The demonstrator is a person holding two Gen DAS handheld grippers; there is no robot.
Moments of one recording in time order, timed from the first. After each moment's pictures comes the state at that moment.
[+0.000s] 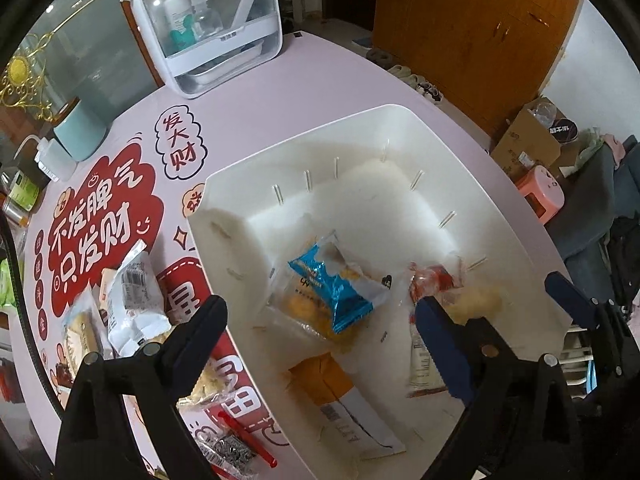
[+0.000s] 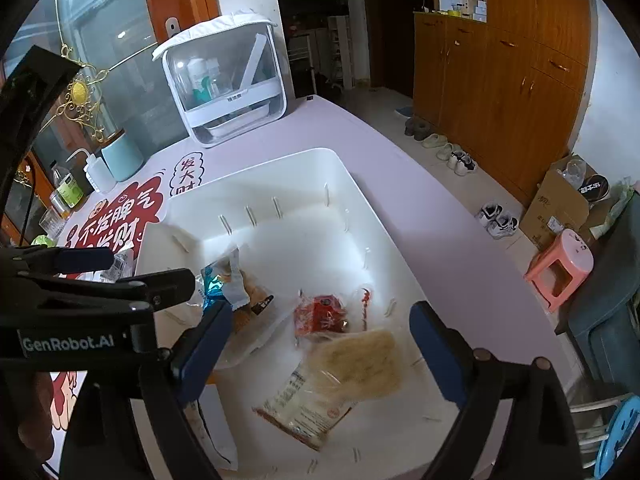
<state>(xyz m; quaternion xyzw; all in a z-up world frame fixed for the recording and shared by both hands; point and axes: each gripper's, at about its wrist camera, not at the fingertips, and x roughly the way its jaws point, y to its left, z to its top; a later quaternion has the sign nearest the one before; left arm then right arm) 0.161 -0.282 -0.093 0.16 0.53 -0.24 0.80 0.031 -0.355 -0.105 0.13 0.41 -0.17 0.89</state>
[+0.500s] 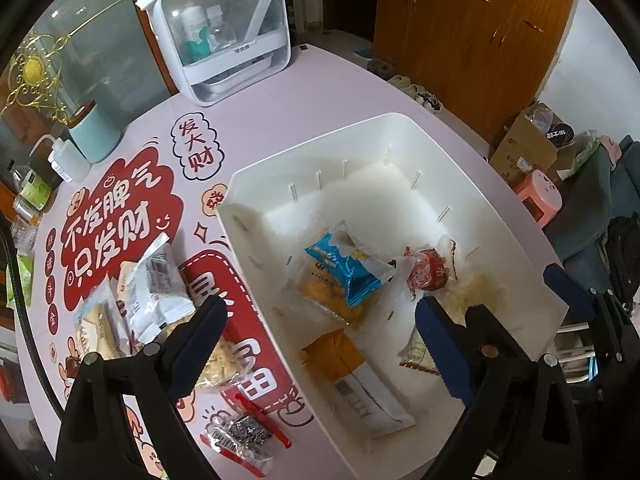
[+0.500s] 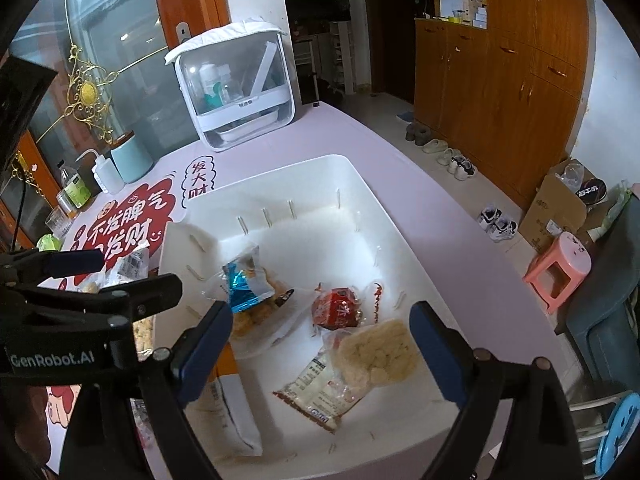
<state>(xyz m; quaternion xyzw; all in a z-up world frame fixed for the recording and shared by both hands) 0.140 -0.252 -0.070 0.15 0.51 -0.24 0.81 0.020 -0.333 -0.089 0.12 0.41 -0.17 0.89</state>
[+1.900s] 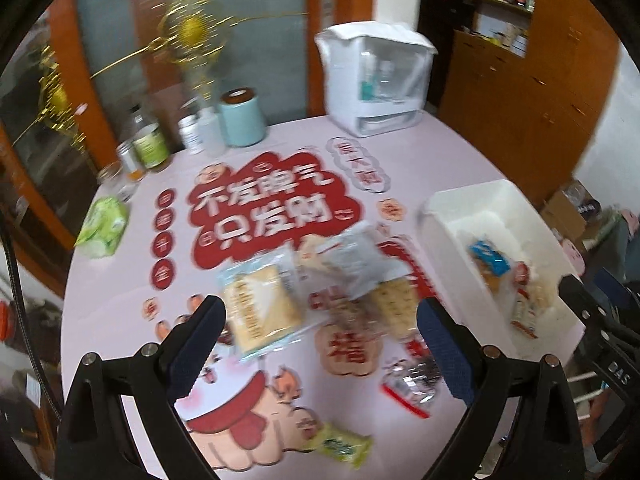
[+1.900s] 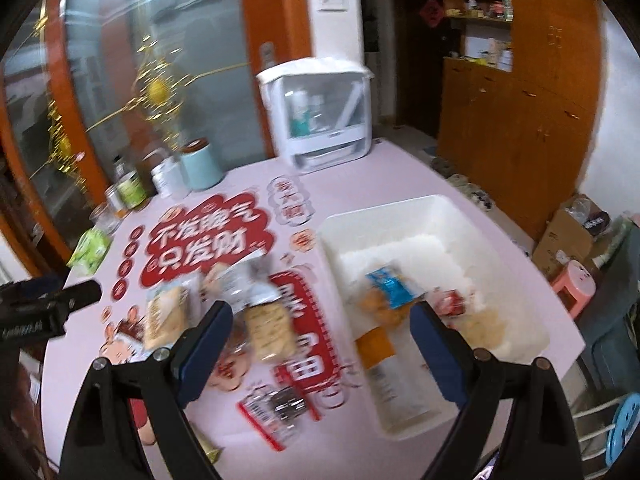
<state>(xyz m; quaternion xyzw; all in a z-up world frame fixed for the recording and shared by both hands) 0.137 0.043 -0.005 0.07 0.44 -0.16 0.88 0.024 -0.143 -0.028 0.09 0.37 -0.13 0.92</state>
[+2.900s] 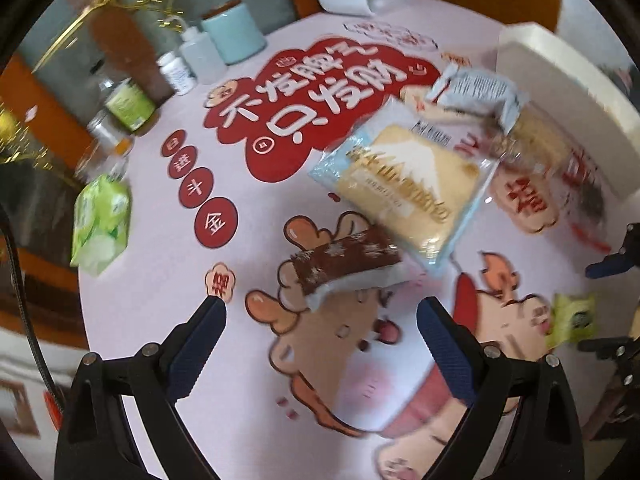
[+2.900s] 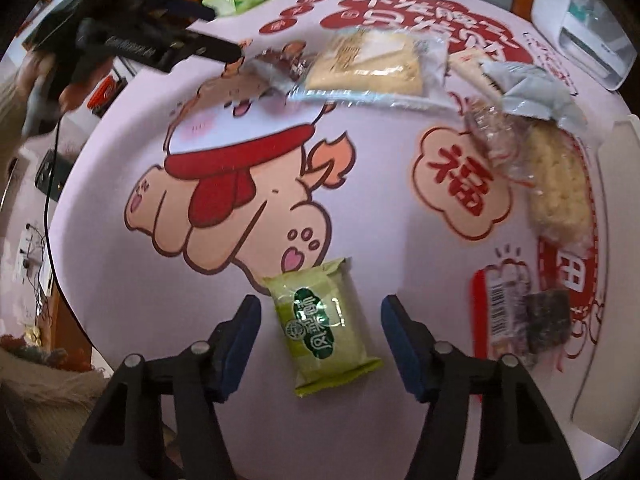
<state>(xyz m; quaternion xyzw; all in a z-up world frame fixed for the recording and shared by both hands) 0.221 0.178 -0.156 0.27 0.50 -0.24 0.79 0.051 0.026 -0.214 -0.06 0.60 0.18 0.78</state>
